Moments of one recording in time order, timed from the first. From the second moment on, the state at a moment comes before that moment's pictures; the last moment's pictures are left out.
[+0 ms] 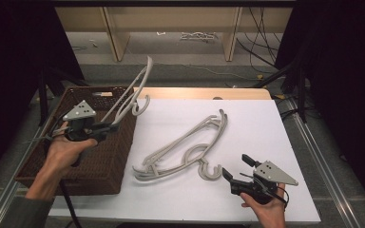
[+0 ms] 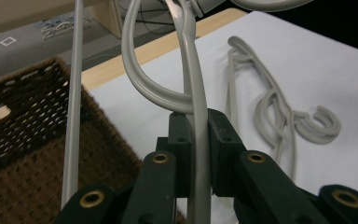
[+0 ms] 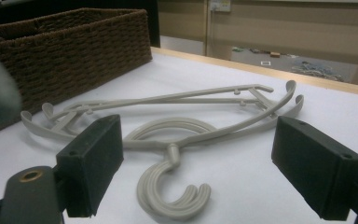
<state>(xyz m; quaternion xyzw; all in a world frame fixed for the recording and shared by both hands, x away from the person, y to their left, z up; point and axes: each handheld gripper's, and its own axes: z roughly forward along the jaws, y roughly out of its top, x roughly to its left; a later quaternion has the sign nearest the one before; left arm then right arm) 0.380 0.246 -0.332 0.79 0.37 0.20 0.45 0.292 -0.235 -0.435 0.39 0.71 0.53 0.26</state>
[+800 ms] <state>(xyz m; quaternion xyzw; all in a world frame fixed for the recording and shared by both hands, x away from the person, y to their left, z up) 0.370 0.319 -0.360 0.80 0.37 0.21 0.42 0.293 -0.234 -0.436 0.39 0.71 0.53 0.25</state>
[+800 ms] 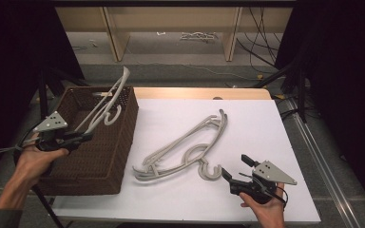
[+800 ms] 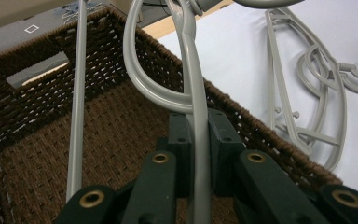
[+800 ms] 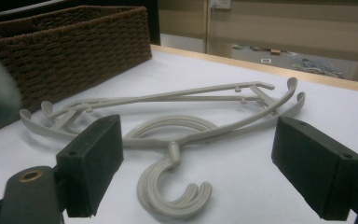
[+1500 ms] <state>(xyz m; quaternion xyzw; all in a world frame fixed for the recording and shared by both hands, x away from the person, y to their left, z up) 0.362 0.335 -0.377 0.84 0.35 0.20 0.37 0.296 -0.235 -0.439 0.39 0.70 0.54 0.25</state>
